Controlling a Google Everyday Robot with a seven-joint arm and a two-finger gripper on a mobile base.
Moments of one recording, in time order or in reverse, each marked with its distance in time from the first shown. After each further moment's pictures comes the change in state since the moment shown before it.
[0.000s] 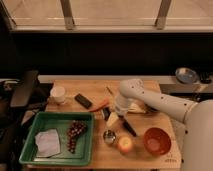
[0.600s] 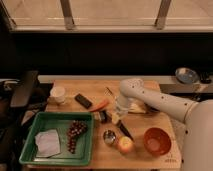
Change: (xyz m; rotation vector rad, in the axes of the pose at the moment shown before) arm 0.002 -0.002 0.004 0.000 0.010 0.018
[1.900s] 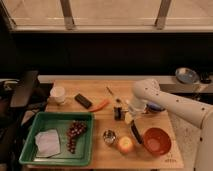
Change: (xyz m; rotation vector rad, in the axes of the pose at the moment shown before) arm 0.057 -0.056 -0.035 0.121 0.011 0.187
